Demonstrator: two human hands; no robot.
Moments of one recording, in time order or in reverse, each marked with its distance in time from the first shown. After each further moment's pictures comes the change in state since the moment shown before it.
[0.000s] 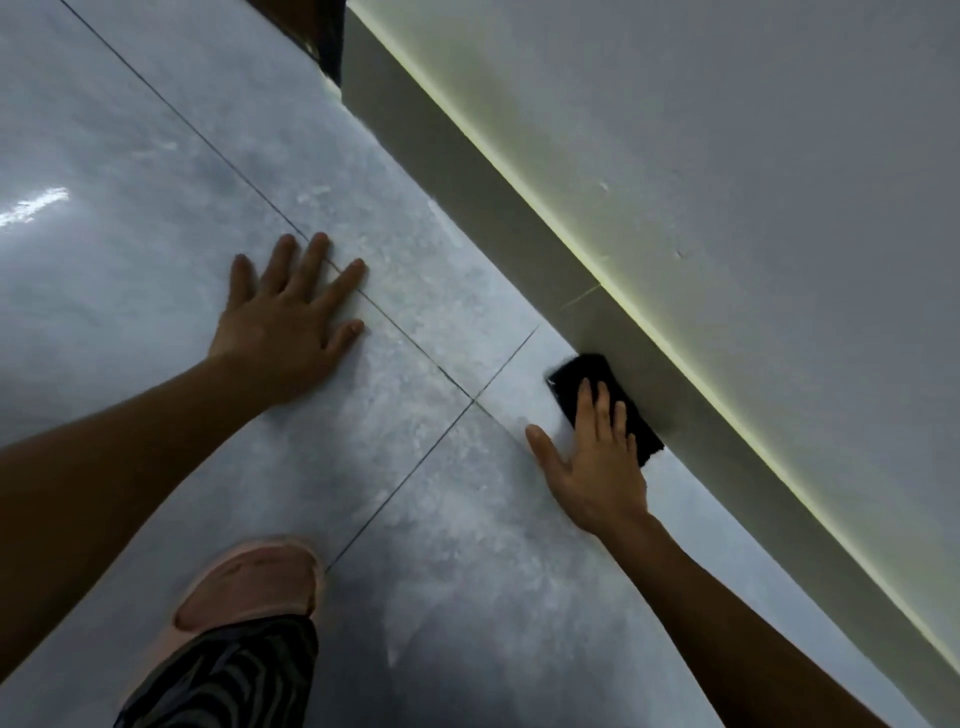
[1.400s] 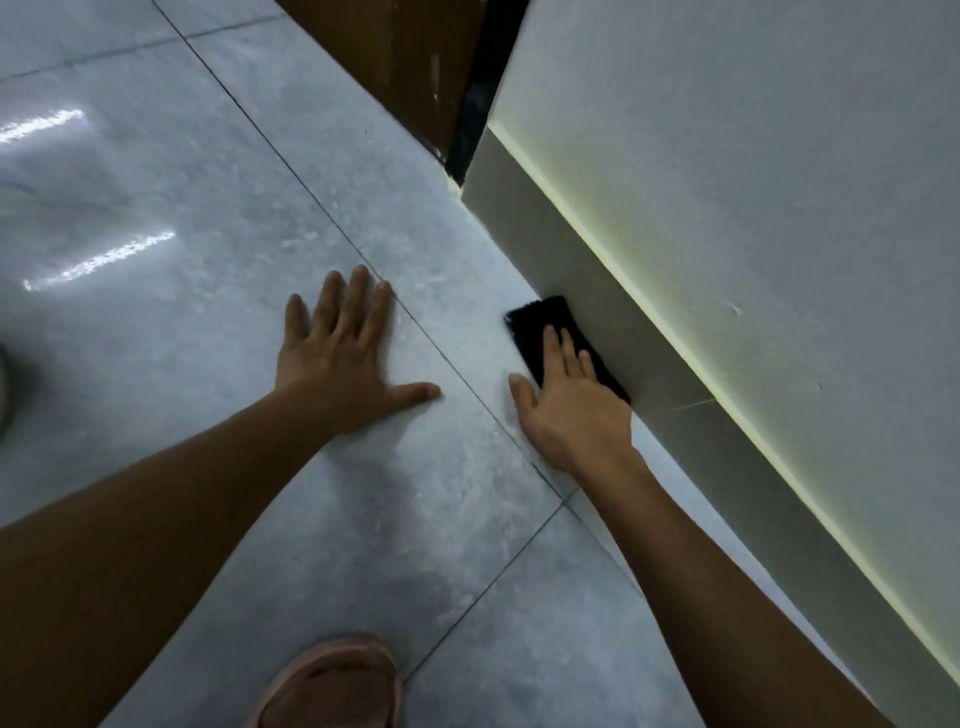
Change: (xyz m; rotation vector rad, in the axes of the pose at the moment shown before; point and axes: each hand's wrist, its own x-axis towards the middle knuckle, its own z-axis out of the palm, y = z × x) left_hand 0.018 -0.047 -0.015 -0.027 0.000 -0.219; right_hand 0.094 -0.165 -0.049 -0.186 -0.026 -0.222
